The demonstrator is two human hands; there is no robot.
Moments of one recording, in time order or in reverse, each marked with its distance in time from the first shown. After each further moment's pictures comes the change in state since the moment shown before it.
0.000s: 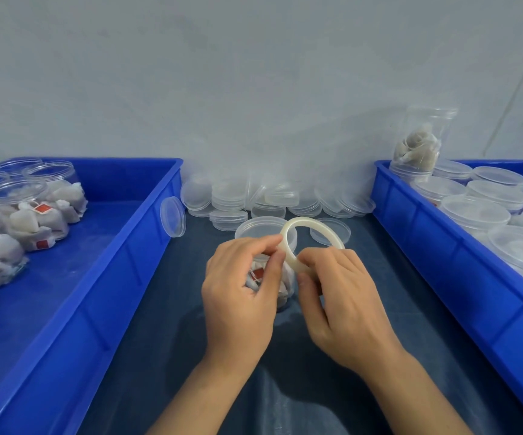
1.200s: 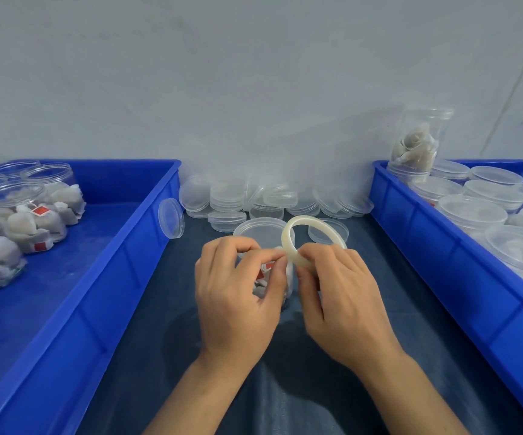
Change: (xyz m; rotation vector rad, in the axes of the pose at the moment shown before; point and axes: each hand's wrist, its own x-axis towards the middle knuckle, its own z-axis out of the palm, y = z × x) left_hand -0.001 -0.008 0.000 0.296 0.000 0.171; right_hand 0.000 0.000 0.002 -0.055 0.033 0.064
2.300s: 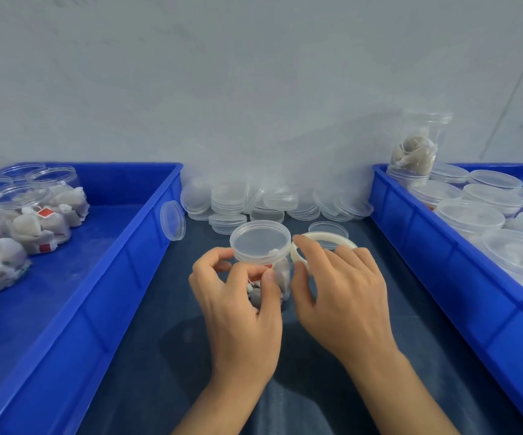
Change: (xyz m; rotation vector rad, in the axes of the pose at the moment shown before) left_hand -0.017 0.020 0.001 -0.084 0.017 -0.323; right_hand 0.007 0.000 0.005 -0.270 0.119 0.002
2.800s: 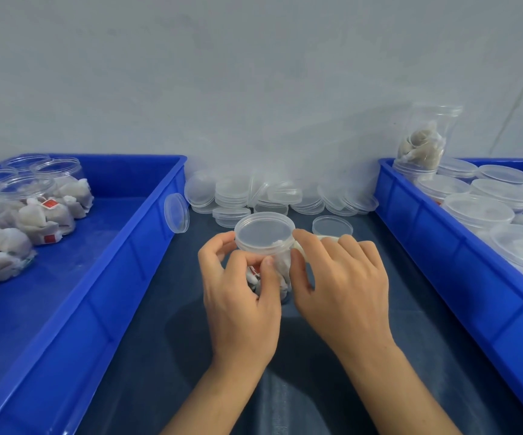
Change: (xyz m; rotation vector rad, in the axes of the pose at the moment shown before) left_hand 0.008 -0.007 0.001 -0.030 0.013 -0.002; right_hand 0.000 -0.005 0.012 -0.102 0.099 -0.026
